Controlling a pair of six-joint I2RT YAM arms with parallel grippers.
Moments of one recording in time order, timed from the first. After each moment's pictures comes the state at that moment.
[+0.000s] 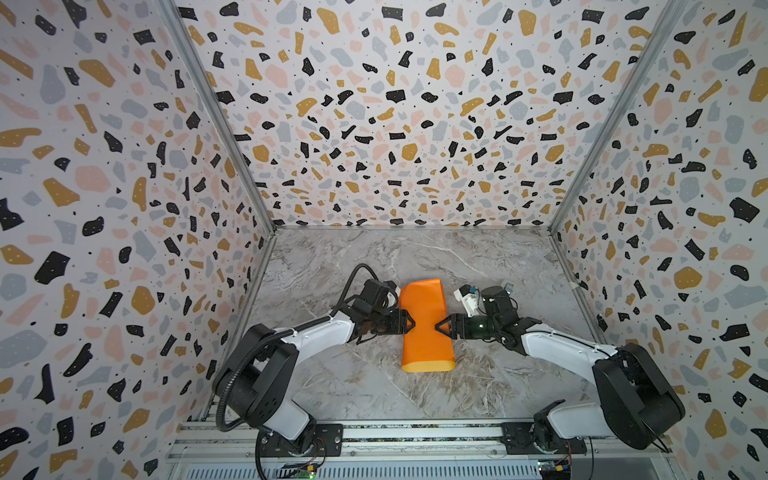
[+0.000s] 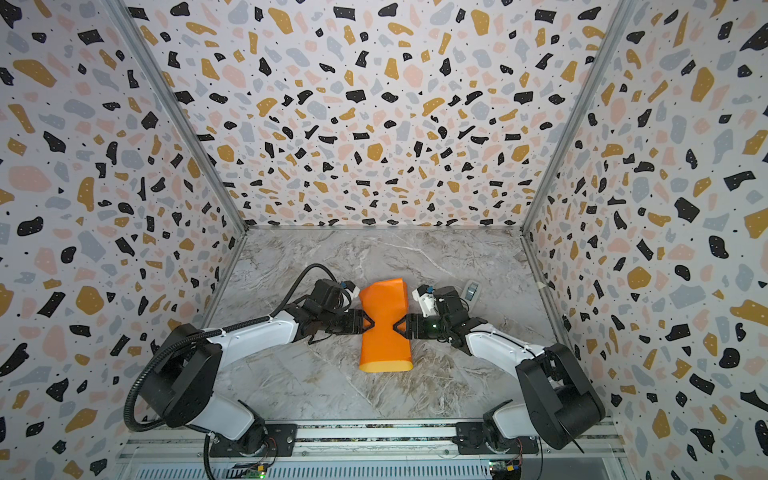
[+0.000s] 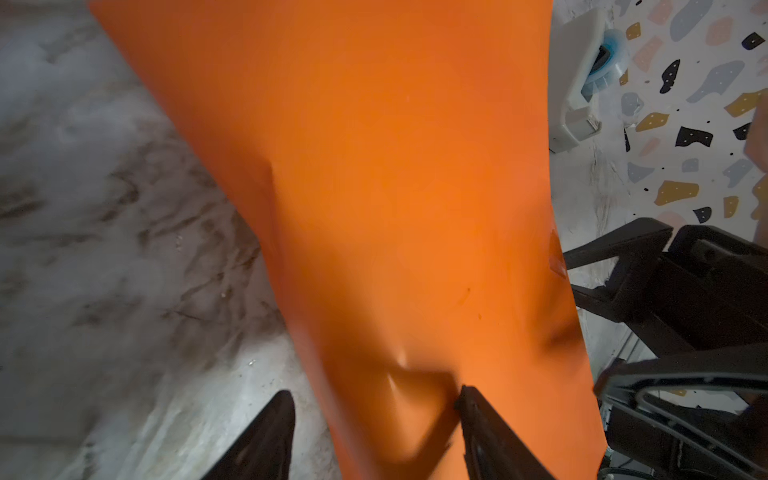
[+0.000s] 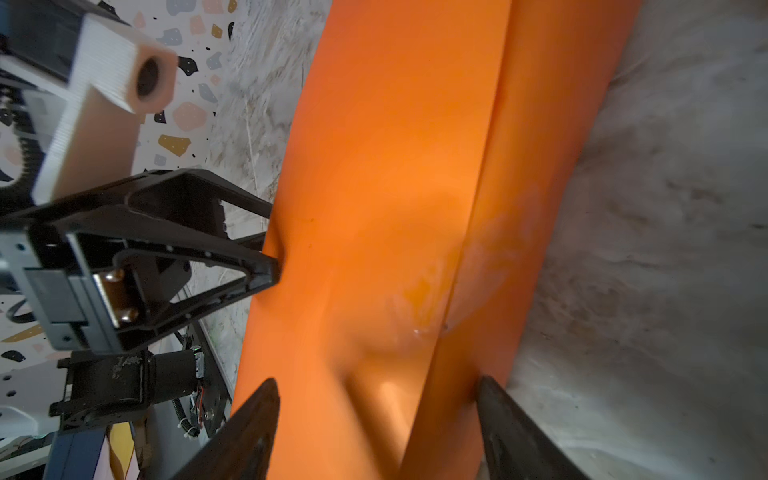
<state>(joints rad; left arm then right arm) -0.59 1.55 0.83 -0.16 0.41 -0.54 0.50 1.38 0.62 0.01 -0.59 0.50</state>
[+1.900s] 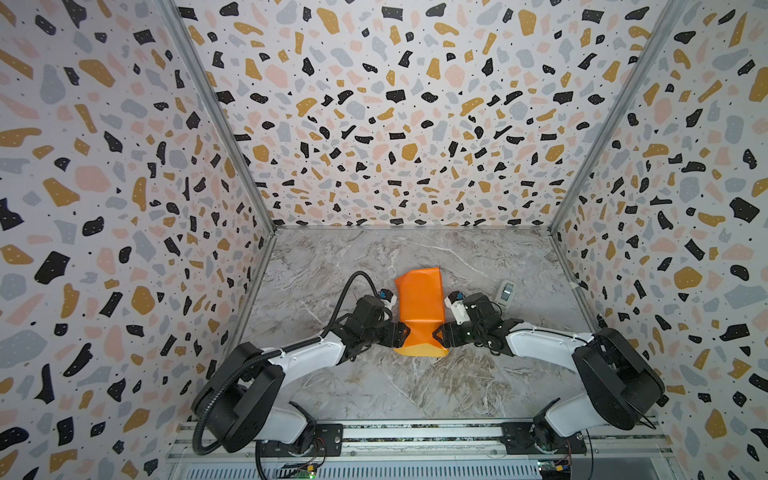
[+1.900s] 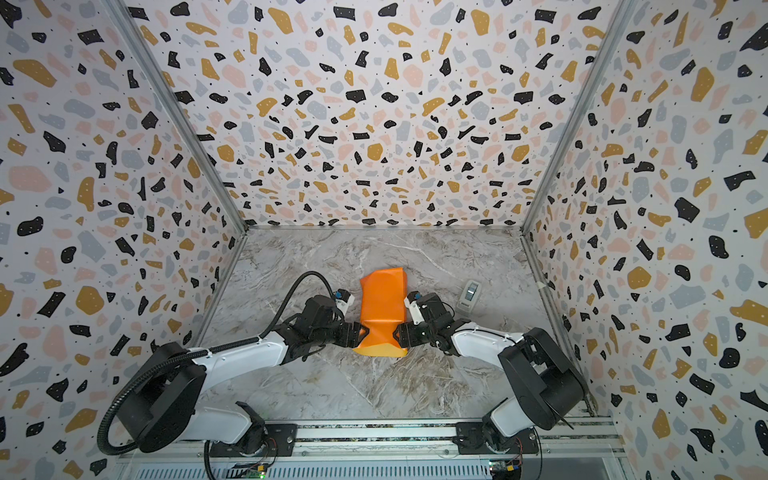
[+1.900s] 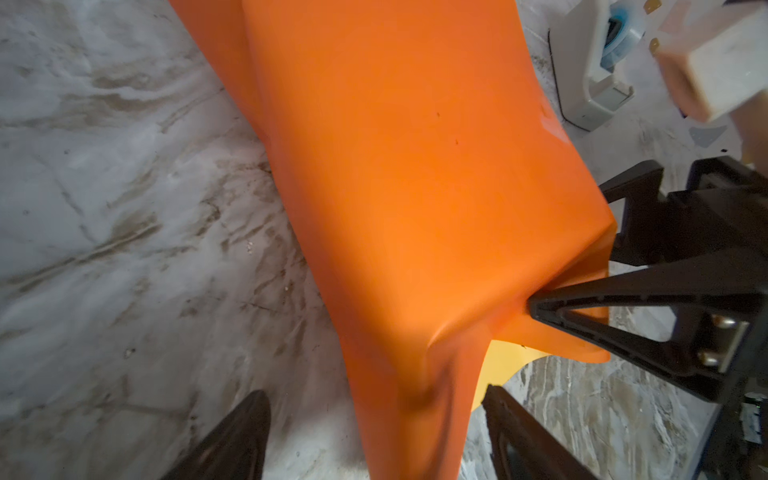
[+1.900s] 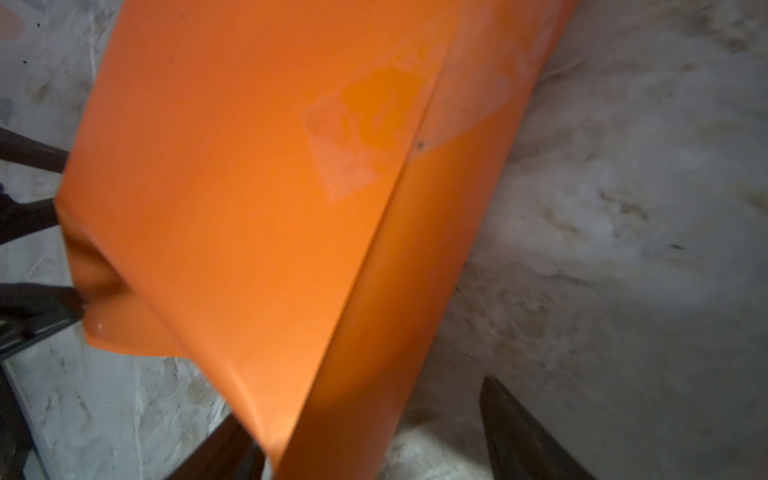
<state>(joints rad) -0.65 1.41 0.61 0.02 0.19 -0.36 0.61 1.49 0.64 -0.02 -0.27 0.33</state>
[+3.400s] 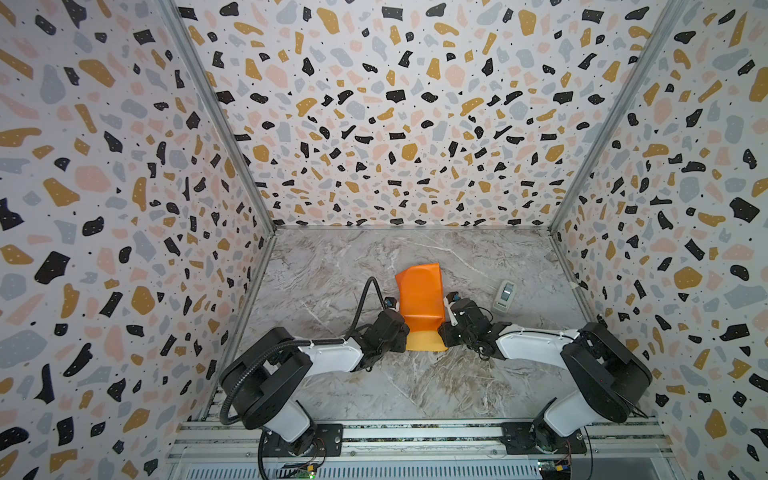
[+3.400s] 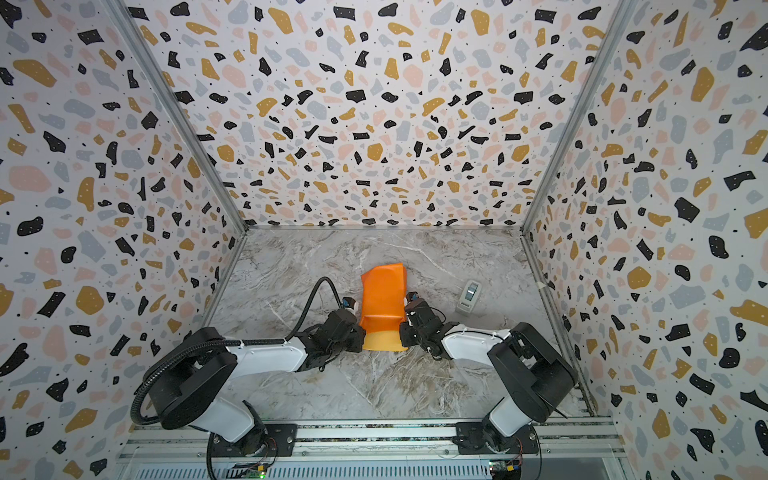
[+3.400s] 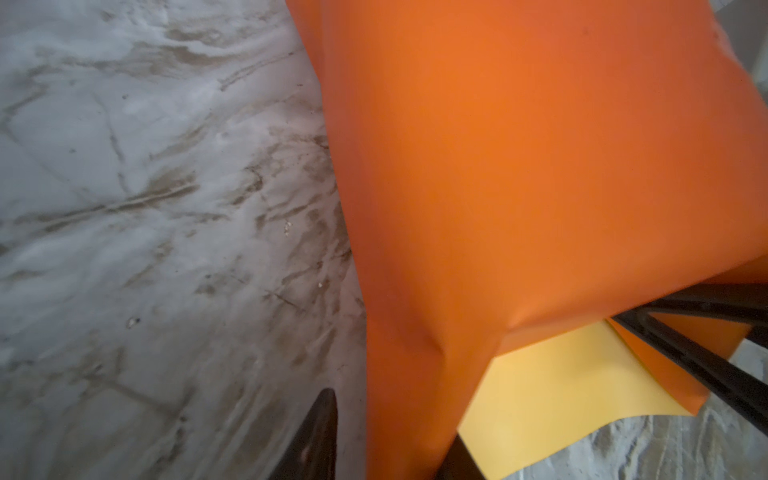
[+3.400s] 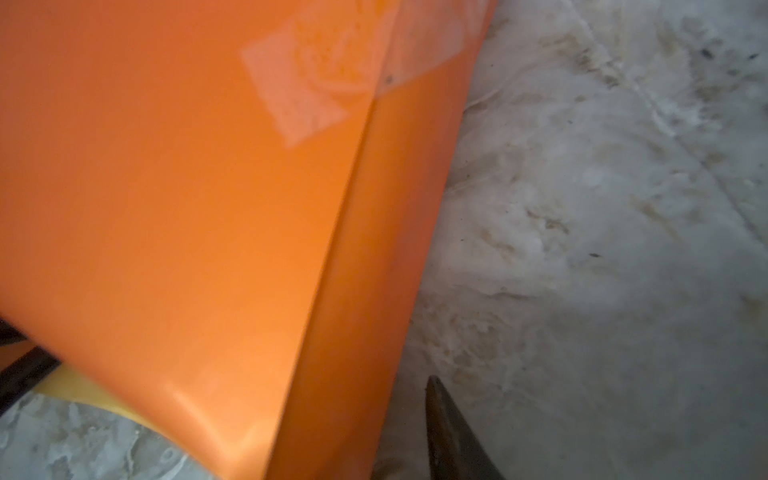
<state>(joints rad) -0.80 1.55 0.61 0.12 -0.17 -0.57 0.71 1.56 0.66 0.02 0.04 0.42</state>
